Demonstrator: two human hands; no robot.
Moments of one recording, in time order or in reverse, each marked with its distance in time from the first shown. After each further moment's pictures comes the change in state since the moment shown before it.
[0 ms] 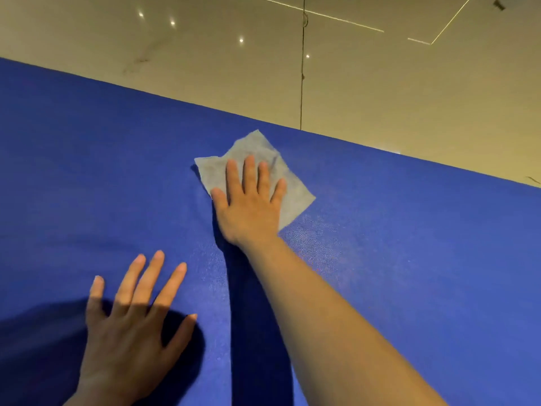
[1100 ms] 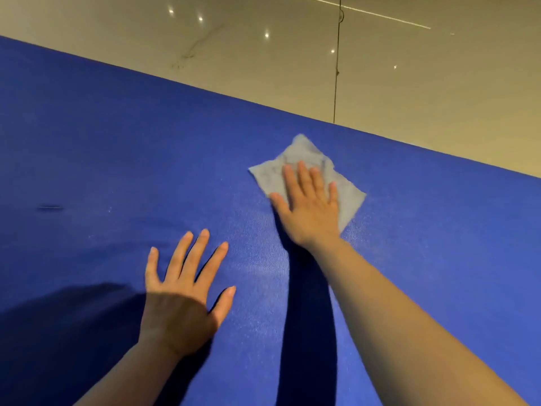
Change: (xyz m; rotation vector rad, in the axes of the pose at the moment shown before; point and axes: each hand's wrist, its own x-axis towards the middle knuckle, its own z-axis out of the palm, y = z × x) left_hand 0.005 0.000 0.003 0.004 -0.032 0.007; right_hand -0.019 0.043 -0.007 -0.035 -0.015 -0.002
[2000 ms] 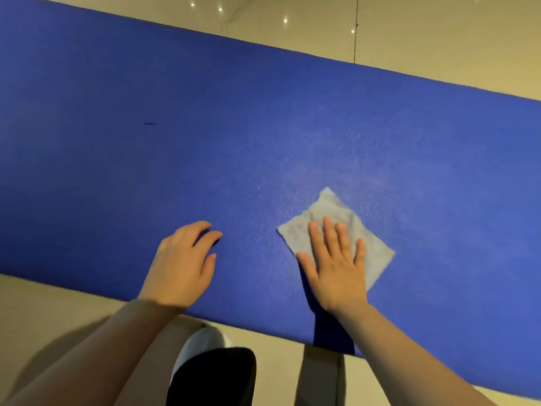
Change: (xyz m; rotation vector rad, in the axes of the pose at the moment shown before) left_hand -0.165 -0.046 -0.070 -0.159 -0.182 0.004; right_hand -0.277 -0.008 0.103 -0.078 0.022 -0.013
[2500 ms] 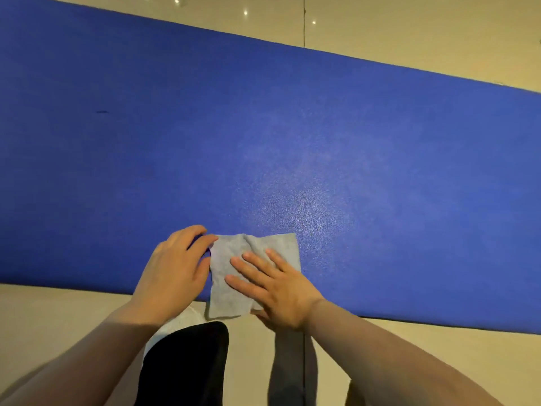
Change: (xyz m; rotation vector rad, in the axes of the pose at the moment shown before) left_hand -0.026 0.051 0.013 -0.069 0.043 0.112; right_hand -0.063 -0.004 0.009 -0.325 -0.244 -0.716
